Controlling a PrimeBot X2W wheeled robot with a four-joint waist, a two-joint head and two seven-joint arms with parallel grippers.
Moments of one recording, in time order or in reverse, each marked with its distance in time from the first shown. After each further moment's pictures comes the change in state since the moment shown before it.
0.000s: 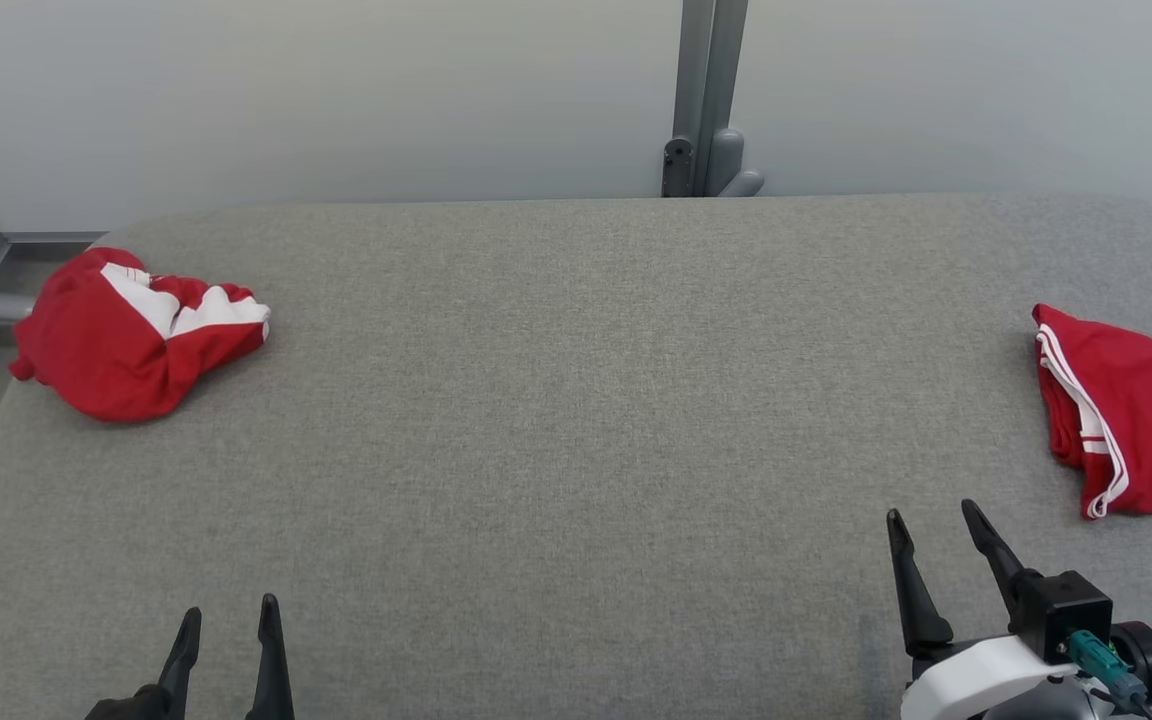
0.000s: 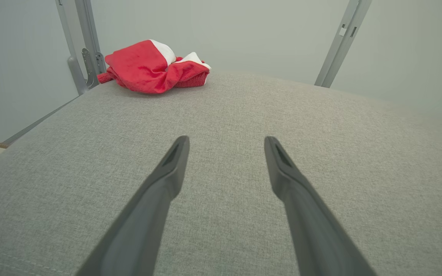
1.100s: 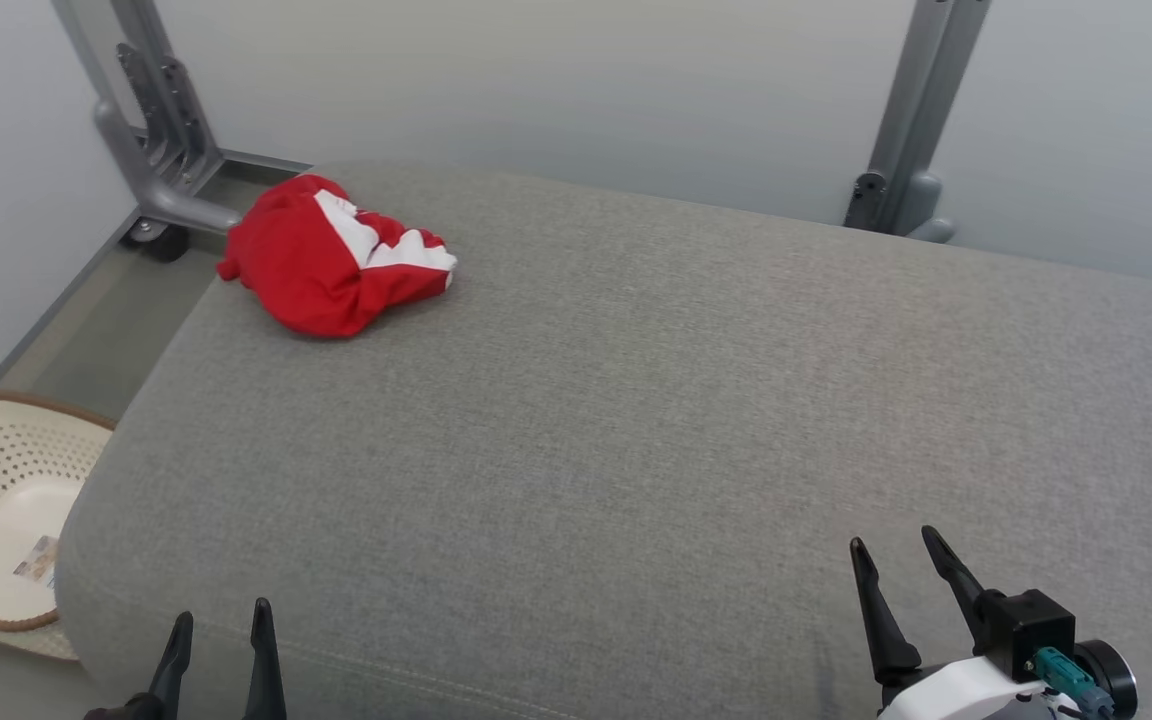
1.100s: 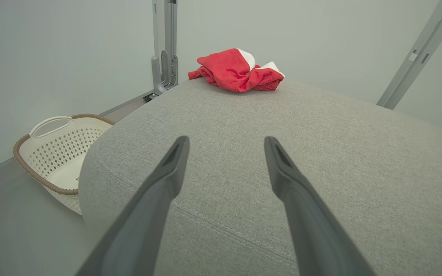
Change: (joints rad) left arm 0.016 0.002 0.001 -0.030 0.003 0.000 0.000; right arm 0.013 0.000 0.066 0.028 0.037 0.000 0.000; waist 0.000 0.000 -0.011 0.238
